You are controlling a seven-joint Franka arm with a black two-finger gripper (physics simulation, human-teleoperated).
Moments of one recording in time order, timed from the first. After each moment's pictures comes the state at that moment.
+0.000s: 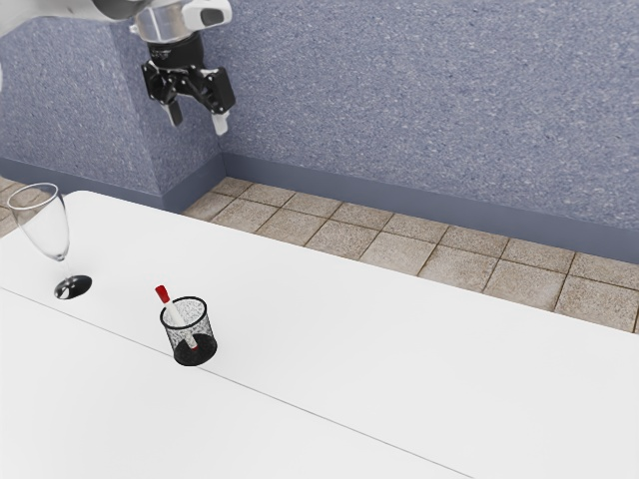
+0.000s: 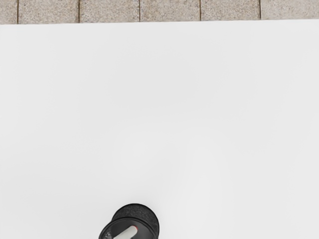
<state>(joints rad) 0.19 0.23 -0.20 -1.22 0.06 1.53 0.02</state>
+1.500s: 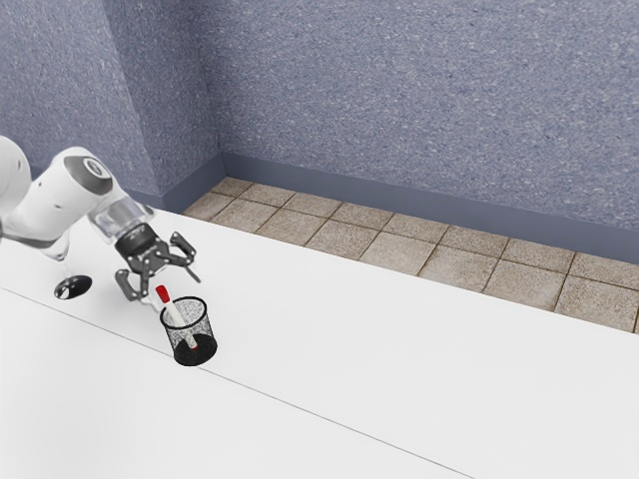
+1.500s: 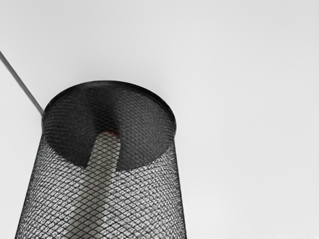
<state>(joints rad) 0.38 0.52 0.07 -1.69 -0.68 1.64 -0.61</state>
